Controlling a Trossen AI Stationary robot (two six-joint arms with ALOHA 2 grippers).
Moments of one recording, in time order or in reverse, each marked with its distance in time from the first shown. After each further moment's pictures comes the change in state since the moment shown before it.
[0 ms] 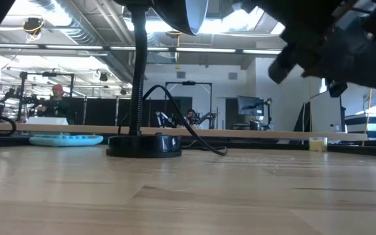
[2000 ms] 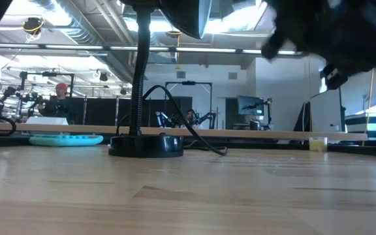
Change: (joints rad) left arm -0.005 -0.057 -0.016 -0.012 -0.141 0.101; right arm 0.000 -0.001 0.003 0.078 -0.227 0.001
